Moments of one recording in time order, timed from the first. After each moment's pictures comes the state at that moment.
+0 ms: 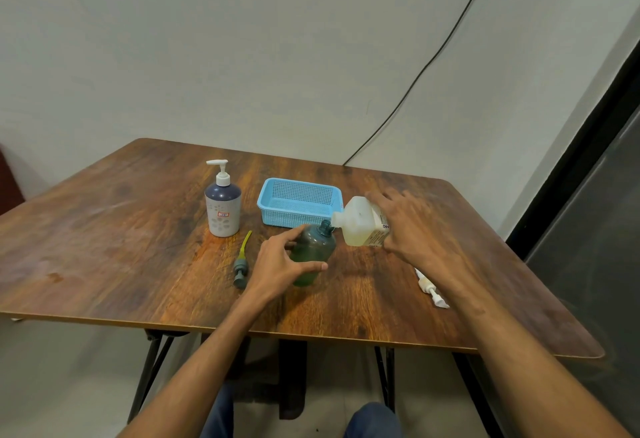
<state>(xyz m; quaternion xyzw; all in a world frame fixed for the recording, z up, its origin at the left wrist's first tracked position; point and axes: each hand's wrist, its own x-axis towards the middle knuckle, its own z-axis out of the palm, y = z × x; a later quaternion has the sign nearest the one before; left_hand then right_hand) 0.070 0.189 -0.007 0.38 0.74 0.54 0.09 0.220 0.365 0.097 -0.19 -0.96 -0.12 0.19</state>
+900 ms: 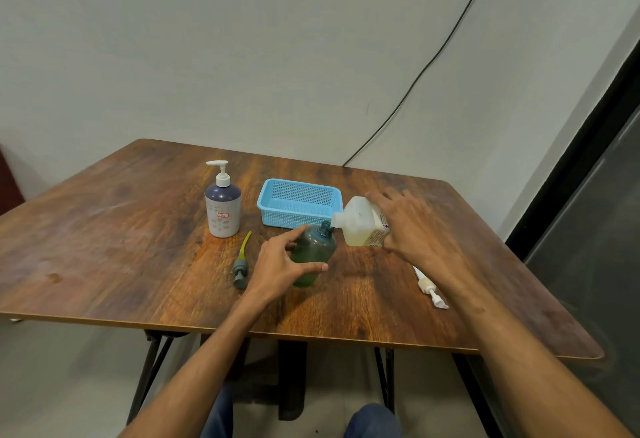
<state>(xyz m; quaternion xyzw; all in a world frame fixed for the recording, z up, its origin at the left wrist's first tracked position) 0.072 0.188 -0.005 0.38 0.74 0.54 0.09 0.219 0.367 0.097 -0.19 -0.96 -0.10 0.18</state>
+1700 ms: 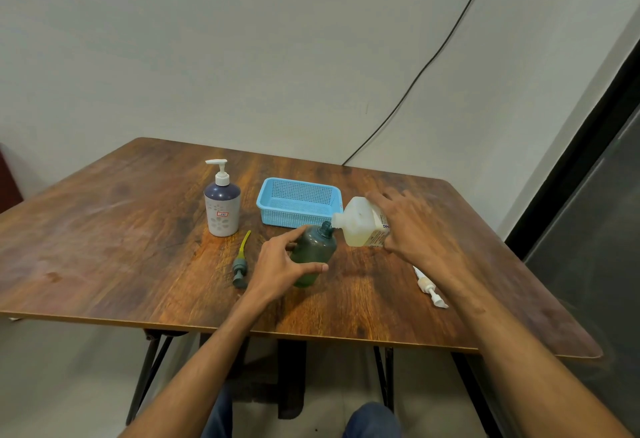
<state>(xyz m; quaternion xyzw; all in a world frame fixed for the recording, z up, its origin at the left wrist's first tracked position) 0.074 0.189 -0.005 0.39 0.75 0.54 0.09 0.222 0.365 0.099 -0.20 -0.96 -0.11 0.17</state>
